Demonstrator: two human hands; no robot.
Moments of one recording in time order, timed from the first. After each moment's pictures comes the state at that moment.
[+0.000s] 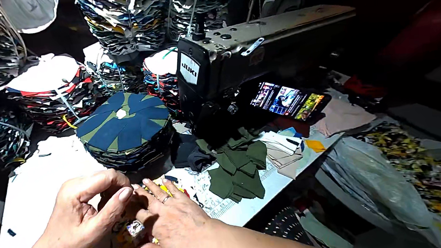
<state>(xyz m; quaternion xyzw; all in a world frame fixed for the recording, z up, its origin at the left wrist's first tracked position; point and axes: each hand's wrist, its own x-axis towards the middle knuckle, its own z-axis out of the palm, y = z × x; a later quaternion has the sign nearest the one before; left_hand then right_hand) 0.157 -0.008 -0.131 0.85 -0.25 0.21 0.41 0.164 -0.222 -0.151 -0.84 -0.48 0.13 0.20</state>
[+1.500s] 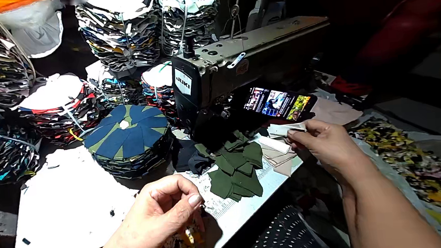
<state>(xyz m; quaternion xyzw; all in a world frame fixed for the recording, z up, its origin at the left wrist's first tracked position) 0.150 -0.092 -0.122 0.62 -0.27 -0.08 0.73 0.242 -0.468 -0.141 -0.85 0.04 -0.15 0.51</state>
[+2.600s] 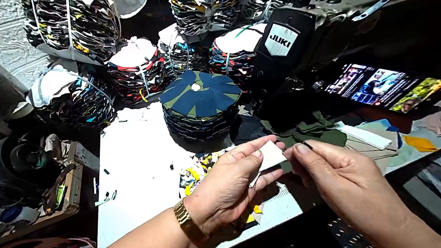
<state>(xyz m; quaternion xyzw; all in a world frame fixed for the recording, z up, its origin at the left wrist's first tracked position) 0.133 -0.115 -0.112 0.42 0.02 -0.21 0.88 0.158 -0.305 -0.133 -0.84 -0.21 -0.14 0.48</state>
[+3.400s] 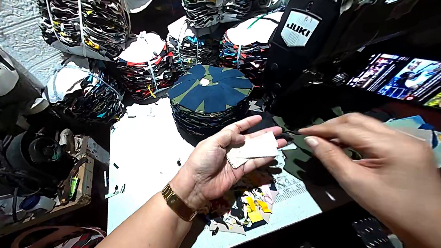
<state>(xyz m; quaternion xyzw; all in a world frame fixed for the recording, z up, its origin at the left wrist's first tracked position) 0.148 -0.082 -0.104 0.36 0.02 -0.22 0.90 0.178 -0.316 -0.127 -0.85 -0.29 -0.24 0.37</state>
